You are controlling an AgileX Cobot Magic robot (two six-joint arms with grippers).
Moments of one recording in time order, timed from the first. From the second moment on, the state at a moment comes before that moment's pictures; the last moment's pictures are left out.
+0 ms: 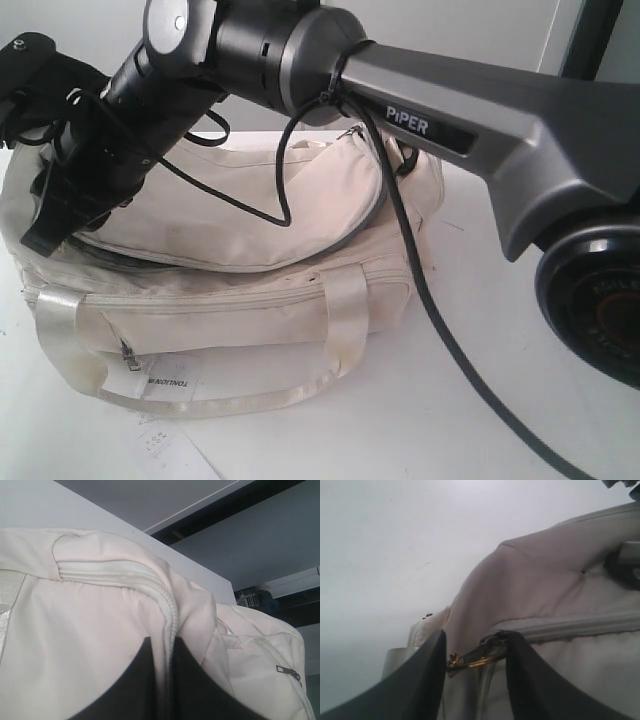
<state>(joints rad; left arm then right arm) 0.43 2.01 -1.45 -1.46 1.07 0.94 0.72 2.17 -2.08 0.52 0.91 -0.79</state>
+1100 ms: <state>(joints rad) 0.43 2.01 -1.45 -1.46 1.08 0.94 0.72 2.17 -2.08 0.52 1.02 -0.78</state>
